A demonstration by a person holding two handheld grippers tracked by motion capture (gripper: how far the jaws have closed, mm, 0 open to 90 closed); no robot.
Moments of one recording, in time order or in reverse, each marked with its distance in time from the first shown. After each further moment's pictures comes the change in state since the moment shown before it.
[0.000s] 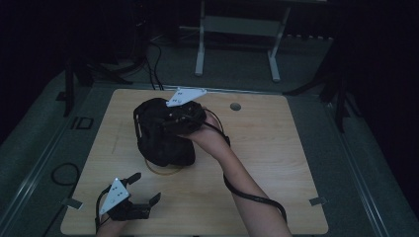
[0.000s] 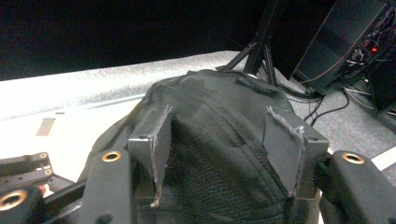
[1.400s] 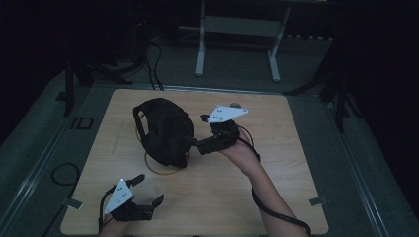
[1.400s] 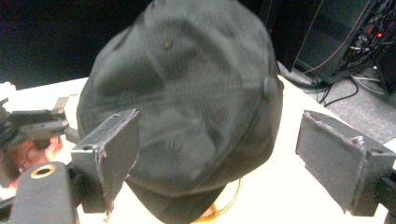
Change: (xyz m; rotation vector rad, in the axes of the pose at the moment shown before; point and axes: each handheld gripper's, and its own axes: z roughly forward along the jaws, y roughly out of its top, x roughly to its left) left arm -0.006 -0.002 0.006 0.025 -0.019 0.000; right arm -0.019 -0.080 -0.051 -0.038 0.029 0.083
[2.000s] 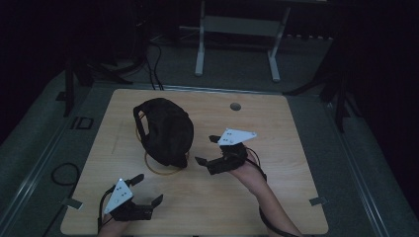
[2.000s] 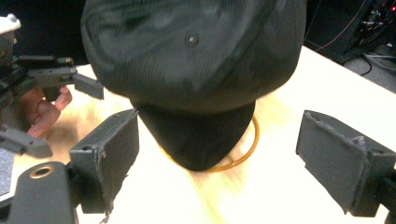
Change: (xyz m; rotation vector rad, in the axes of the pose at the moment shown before) left arm 0.003 -0.002 -0.001 0.016 0.008 0.008; right arm 0.009 -0.068 -0.007 0.019 0.019 0.055
